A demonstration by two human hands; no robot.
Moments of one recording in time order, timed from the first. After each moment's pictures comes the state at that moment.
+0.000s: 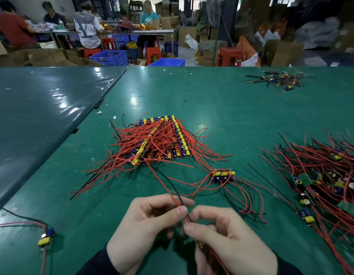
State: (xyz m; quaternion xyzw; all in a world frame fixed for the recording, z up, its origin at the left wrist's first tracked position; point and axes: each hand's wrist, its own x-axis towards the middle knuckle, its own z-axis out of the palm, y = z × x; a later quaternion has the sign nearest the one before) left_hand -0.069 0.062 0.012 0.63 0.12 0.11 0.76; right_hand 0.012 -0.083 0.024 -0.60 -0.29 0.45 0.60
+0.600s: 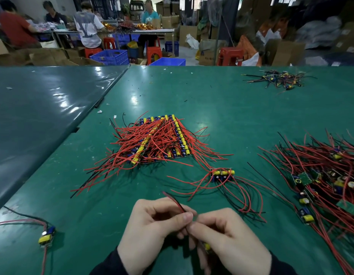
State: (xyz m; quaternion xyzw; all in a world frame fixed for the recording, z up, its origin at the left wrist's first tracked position) left_hand -0.065 0.054 0.006 0.66 0.12 0.16 0.72; right_hand 0.019 -0.085 0.016 -0.67 -0.31 0.40 0.55
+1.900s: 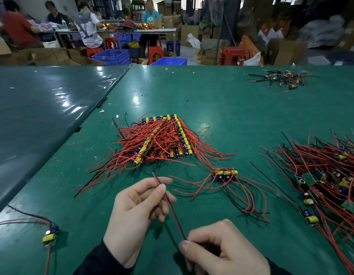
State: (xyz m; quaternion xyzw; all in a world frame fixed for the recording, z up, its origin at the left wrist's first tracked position) left_hand -0.066 0.068 0.012 0.56 0.19 0.25 0.77; right_hand 0.008 -0.085 0.012 -0.73 -0.44 0.29 0.42
